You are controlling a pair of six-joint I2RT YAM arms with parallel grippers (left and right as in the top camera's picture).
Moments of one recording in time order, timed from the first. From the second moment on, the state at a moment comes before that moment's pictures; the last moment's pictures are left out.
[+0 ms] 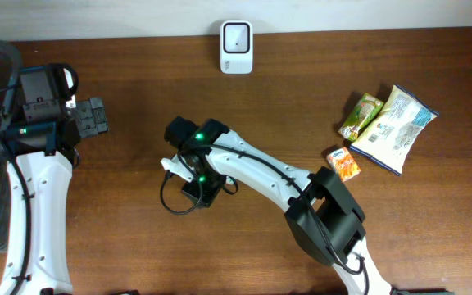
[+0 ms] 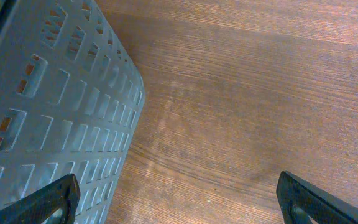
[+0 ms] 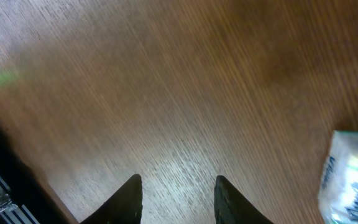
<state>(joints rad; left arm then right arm) 0.16 1.47 1.40 -0.83 -0.26 0.01 0.84 2.22 1.85 -1.18 -0.30 -0.19</state>
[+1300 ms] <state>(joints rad) 0.16 1.47 1.40 -0.83 -0.26 0.01 0.33 2.27 1.92 -1.19 -0.42 0.02</state>
